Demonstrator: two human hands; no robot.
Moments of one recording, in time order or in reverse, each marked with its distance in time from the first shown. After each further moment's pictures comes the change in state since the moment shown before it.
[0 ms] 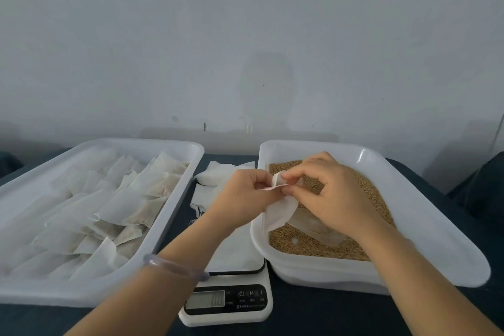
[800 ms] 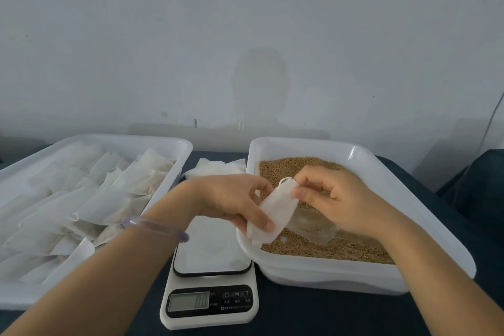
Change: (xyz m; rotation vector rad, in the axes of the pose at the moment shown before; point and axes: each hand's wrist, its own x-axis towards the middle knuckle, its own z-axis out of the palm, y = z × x) left_hand 0.022 0.013 -0.019 0.090 -0.668 -0.248; right_hand -0.008 0.024 -0.030 0.118 -0.393 0.140
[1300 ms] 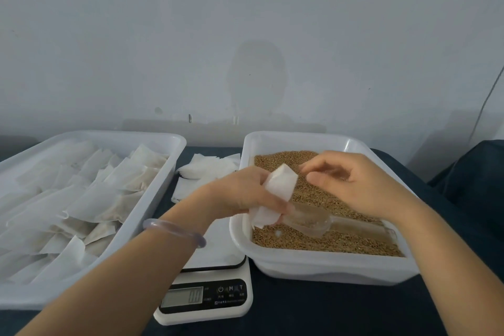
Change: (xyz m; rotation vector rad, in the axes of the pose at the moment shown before) left_hand 0.031 -0.005 0.017 -0.077 0.139 0.126; right_hand -0.006 0.021 -0.021 0.005 0.089 0.120
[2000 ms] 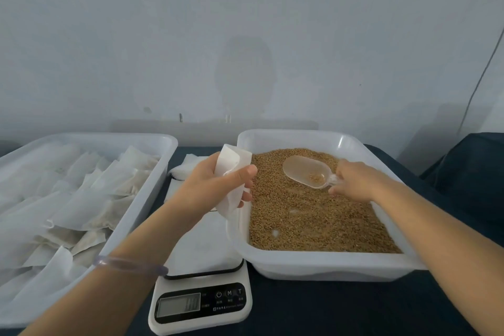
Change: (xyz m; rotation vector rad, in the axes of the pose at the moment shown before) left_hand -0.033 -0.013 -0.009 -0.174 0.457 0.181; right_hand 0.036 0.088 -0.004 -0.654 -0.160 0.521
